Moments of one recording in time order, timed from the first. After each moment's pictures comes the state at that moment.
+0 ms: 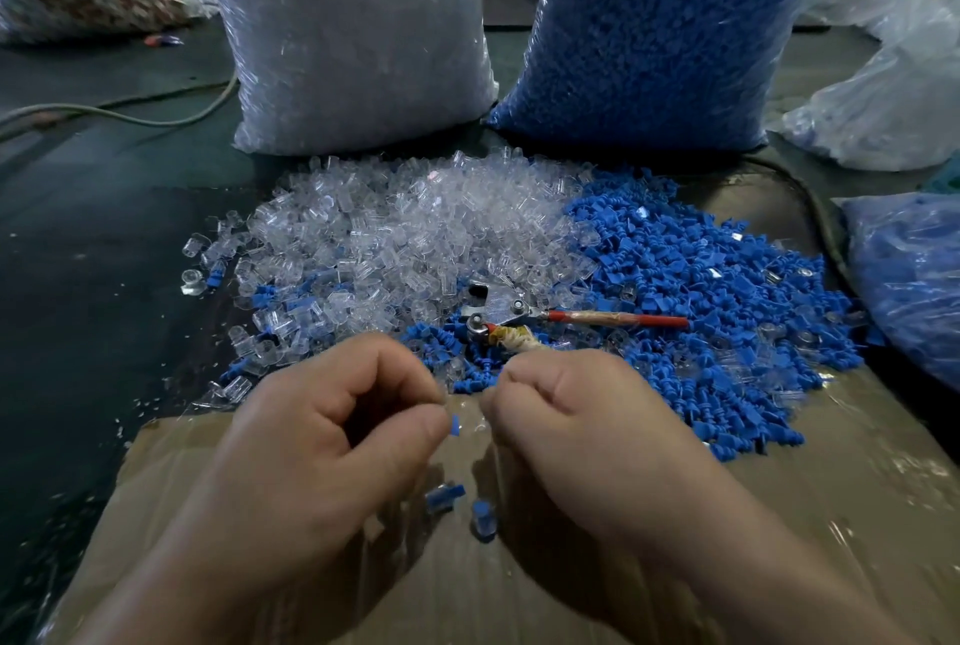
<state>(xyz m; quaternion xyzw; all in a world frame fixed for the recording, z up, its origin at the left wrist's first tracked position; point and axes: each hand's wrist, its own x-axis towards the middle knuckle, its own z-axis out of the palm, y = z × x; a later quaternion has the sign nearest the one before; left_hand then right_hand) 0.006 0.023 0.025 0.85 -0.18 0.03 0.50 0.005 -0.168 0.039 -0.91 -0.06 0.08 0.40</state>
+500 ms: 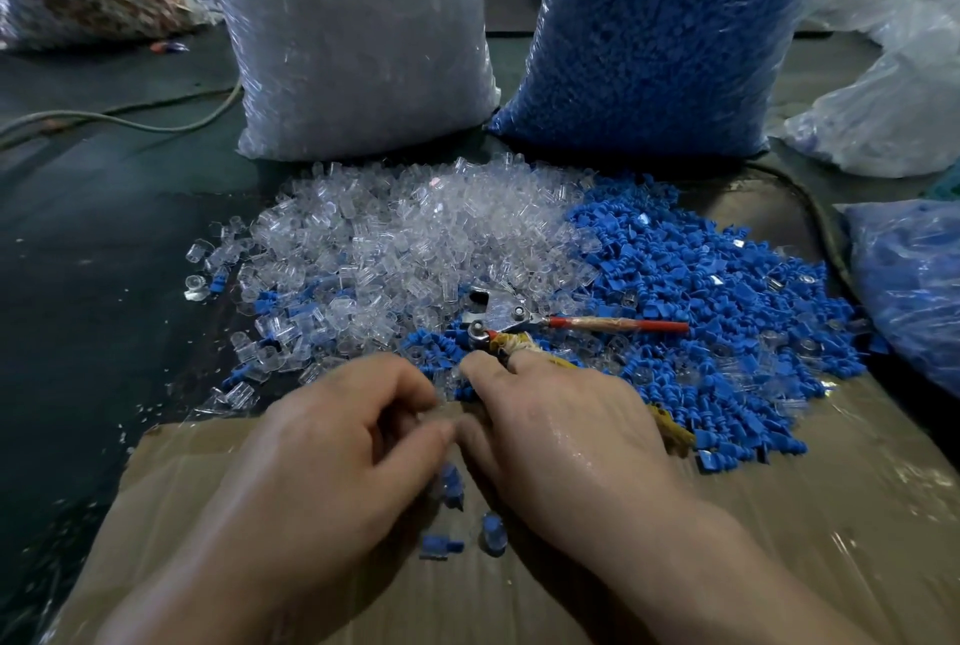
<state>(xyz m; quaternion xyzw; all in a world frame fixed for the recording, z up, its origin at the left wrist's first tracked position) 0.011 0.024 0.015 0.93 -0.14 0.05 0.33 0.016 -0.154 0.008 -0.98 -0.17 -0.10 0.09</state>
